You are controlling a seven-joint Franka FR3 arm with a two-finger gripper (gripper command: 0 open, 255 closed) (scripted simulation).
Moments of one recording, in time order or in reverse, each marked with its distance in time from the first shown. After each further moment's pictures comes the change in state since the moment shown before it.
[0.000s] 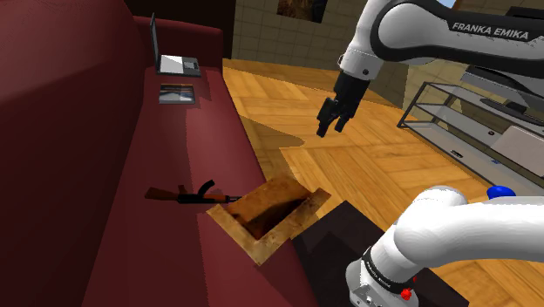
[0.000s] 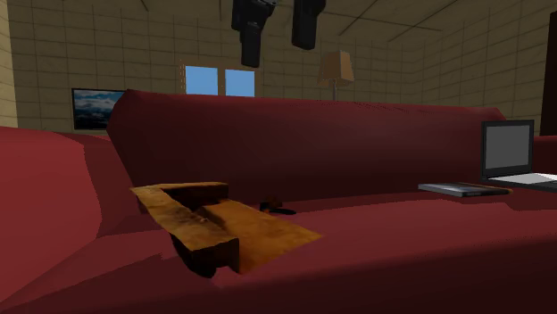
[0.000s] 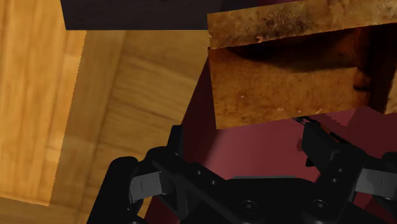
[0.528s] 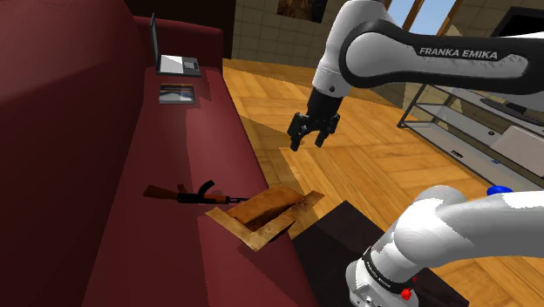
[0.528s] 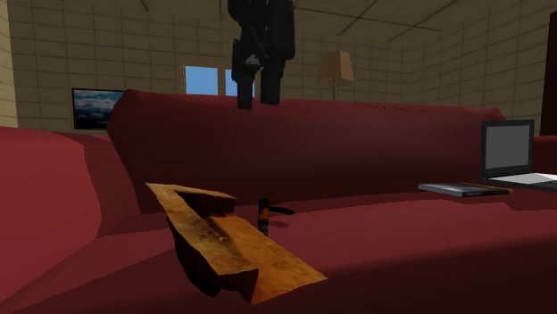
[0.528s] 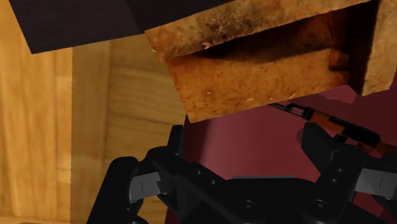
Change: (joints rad) arm 0.001 0.058 0.172 -0.059 0.090 0.140 0.269
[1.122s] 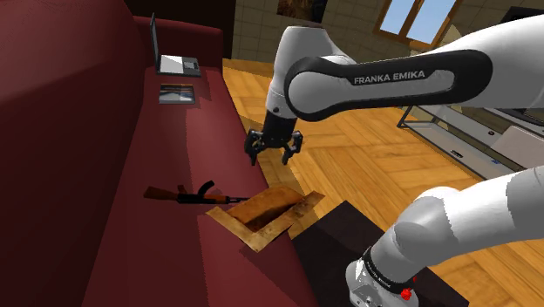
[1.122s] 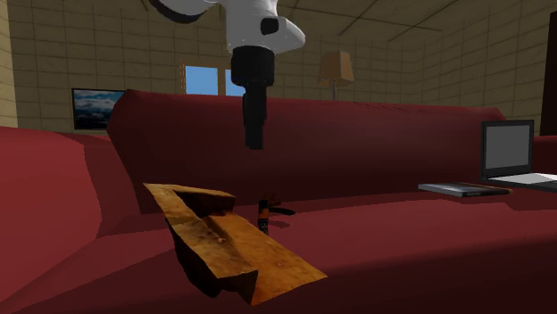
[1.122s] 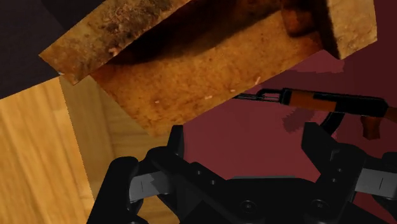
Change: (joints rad) arm -0.045 0.237 0.258 0.055 0.050 0.212 0.420
